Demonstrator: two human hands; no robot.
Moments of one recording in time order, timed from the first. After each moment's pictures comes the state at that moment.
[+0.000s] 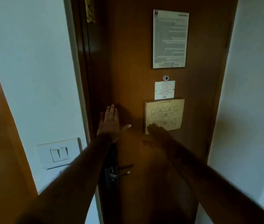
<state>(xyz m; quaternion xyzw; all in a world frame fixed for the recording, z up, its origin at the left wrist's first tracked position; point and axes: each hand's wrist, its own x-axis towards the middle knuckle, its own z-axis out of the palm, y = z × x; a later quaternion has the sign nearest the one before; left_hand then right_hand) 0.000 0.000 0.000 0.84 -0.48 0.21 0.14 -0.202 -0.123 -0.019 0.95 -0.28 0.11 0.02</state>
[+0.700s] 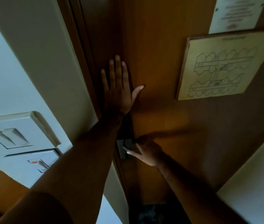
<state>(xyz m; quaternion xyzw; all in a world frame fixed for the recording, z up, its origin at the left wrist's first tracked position) 0.116 -0.108 -0.122 0.72 -0.32 0.59 0.17 -0.048 -0.154 -0.282 0.99 -0.11 0.04 -0.12</state>
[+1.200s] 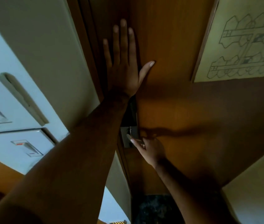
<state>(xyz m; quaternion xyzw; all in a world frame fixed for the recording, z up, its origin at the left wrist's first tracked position) 0.116 -0.112 -0.119 0.70 -0.29 0.63 0.18 -0.034 -0.134 -0.356 0.92 -0.21 0.19 -0.25</state>
